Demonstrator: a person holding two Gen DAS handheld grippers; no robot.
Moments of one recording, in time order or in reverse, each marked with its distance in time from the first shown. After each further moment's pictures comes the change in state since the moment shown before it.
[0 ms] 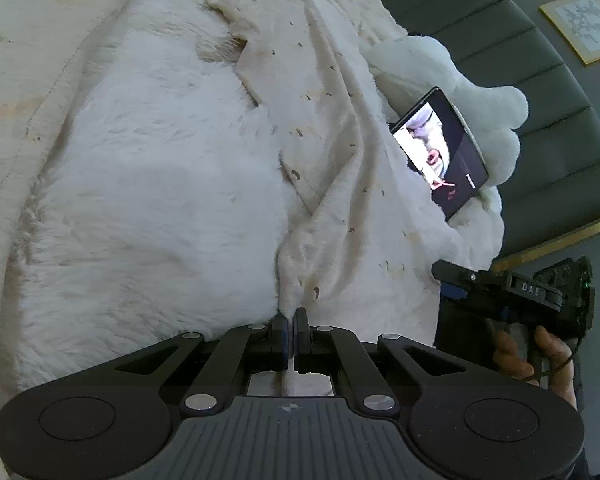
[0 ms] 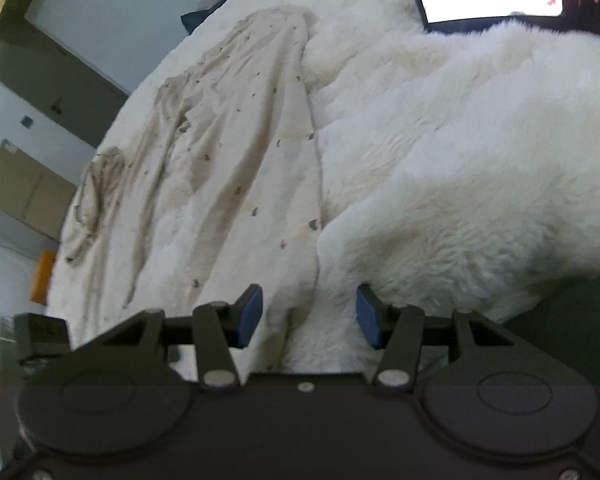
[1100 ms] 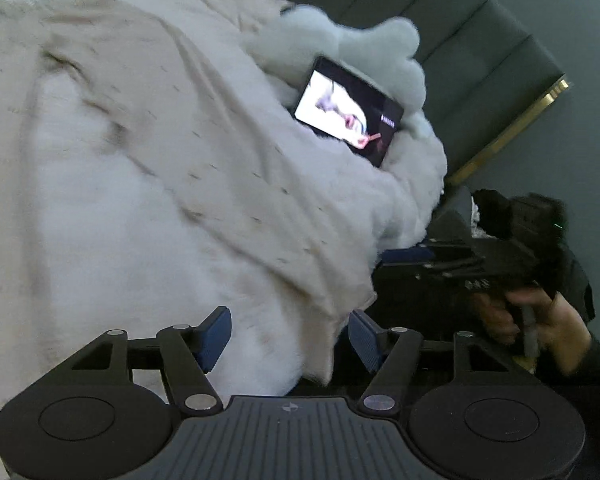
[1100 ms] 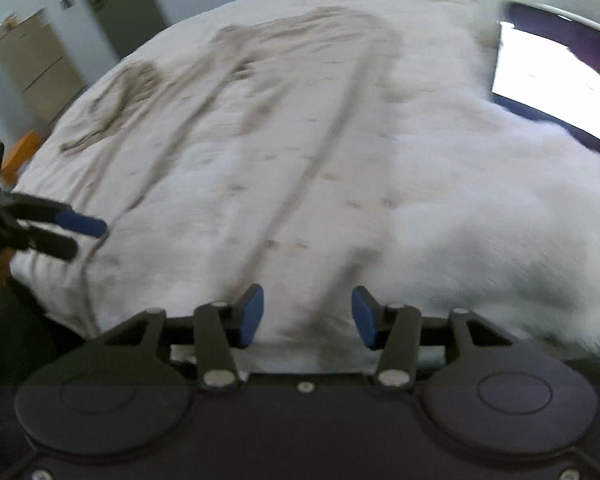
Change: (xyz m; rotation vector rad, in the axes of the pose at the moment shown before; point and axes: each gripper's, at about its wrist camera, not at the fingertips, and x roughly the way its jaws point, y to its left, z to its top) left arm -0.029 -0.080 -0.008 0.399 0.100 -0.022; right arm -0.030 0.064 -0.044 -0.352 -0.012 -0.212
